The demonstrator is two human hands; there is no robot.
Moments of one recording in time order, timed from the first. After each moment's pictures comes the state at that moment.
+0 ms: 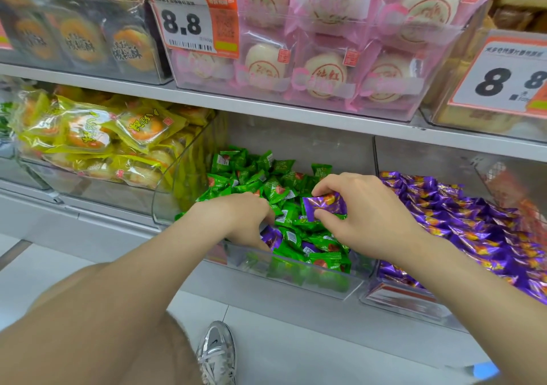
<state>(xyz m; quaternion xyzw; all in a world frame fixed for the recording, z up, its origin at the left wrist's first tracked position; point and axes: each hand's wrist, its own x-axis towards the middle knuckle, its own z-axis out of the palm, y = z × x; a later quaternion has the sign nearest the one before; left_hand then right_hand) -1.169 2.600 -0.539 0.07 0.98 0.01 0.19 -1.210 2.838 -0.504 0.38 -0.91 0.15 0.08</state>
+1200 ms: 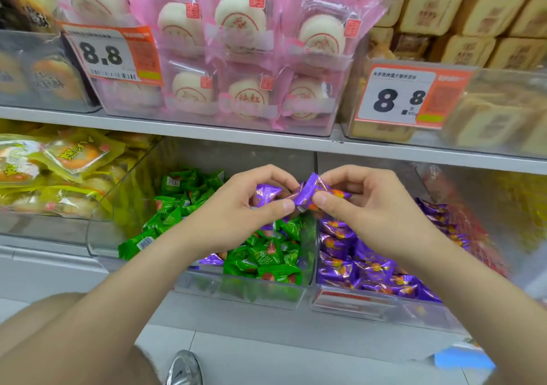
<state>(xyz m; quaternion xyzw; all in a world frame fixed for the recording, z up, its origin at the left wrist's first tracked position) -1.156 2.678 -0.482 0.14 0.84 0.52 -0.04 -1.201 2.915 -0.462 0.24 -0.79 0.56 -0.06</state>
